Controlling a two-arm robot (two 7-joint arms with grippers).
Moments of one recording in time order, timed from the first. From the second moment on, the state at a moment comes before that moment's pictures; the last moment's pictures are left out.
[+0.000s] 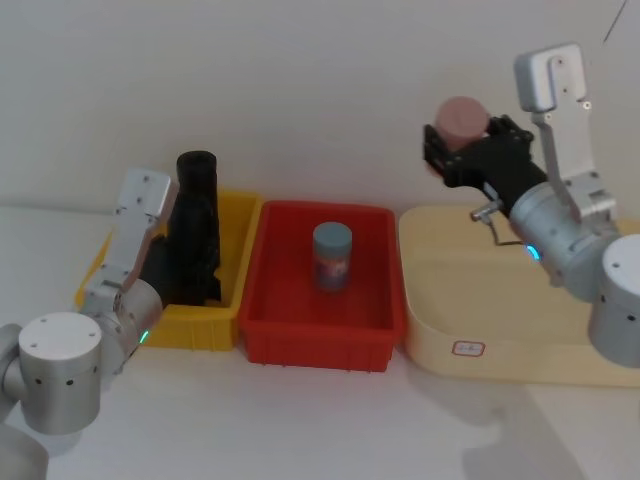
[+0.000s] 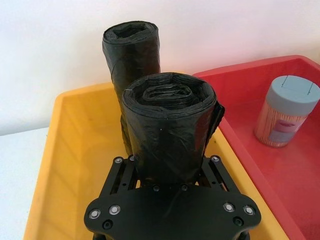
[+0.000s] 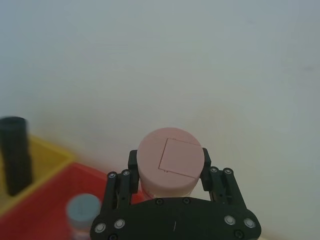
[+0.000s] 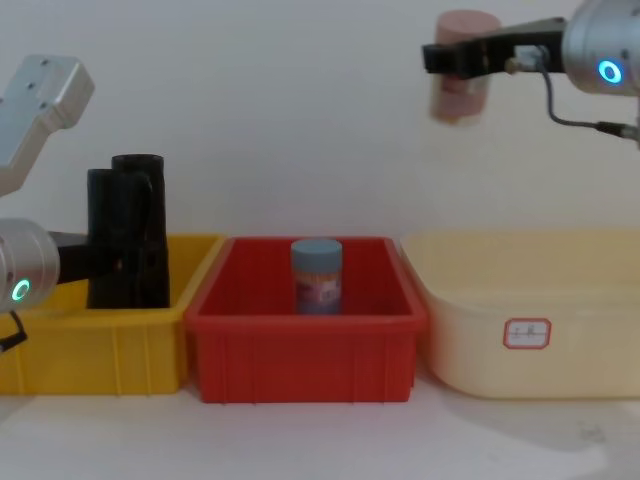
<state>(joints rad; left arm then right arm) -0.38 0.27 0.29 -1.44 -0.27 0.31 0.00 0.54 0.17 -0.34 -1.53 0.08 0.35 0.14</state>
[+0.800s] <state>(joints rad) -0.38 0.27 0.29 -1.44 -0.27 0.31 0.00 0.52 0.22 -0.27 -1.44 0.01 0.48 0.05</state>
